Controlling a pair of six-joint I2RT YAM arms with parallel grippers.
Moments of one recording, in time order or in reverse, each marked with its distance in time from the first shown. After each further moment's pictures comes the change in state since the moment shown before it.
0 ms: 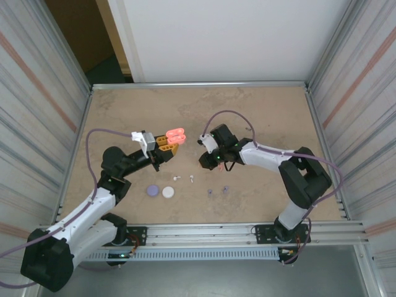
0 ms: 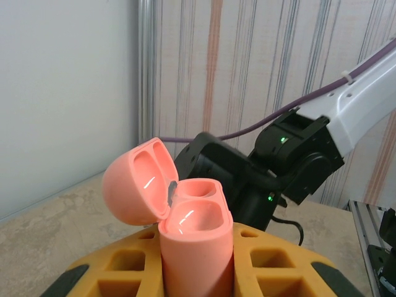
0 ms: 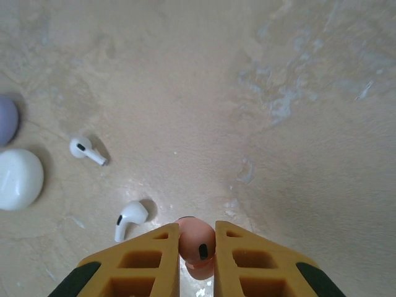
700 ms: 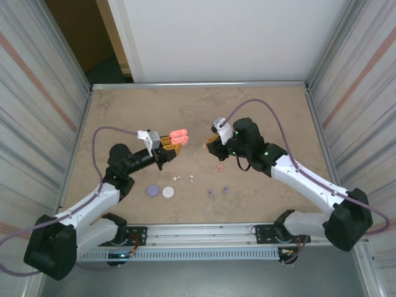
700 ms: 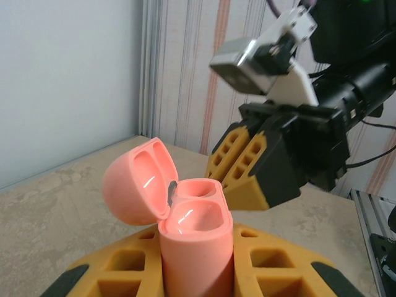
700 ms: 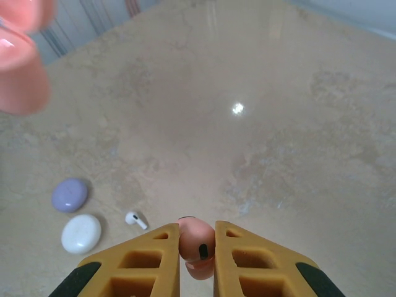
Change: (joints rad) left arm 0.000 0.118 -0.011 0.057 0.000 -0.002; right arm 0.006 -0.455 -0.052 0.031 0.092 -0.051
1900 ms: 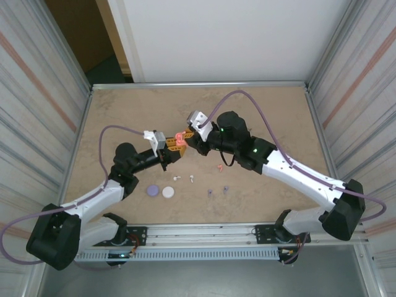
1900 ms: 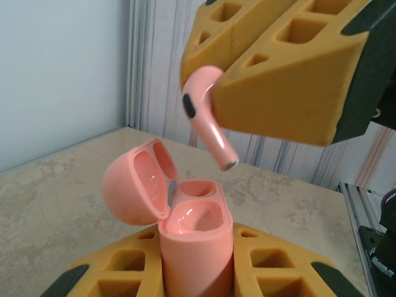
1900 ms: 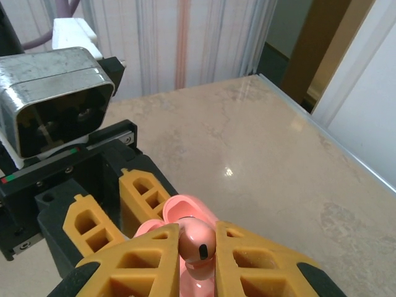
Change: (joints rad) left arm -0.040 0.082 0.001 0.059 0.001 -0.006; right arm 0.195 0.109 0.232 0.068 0.082 -0.184
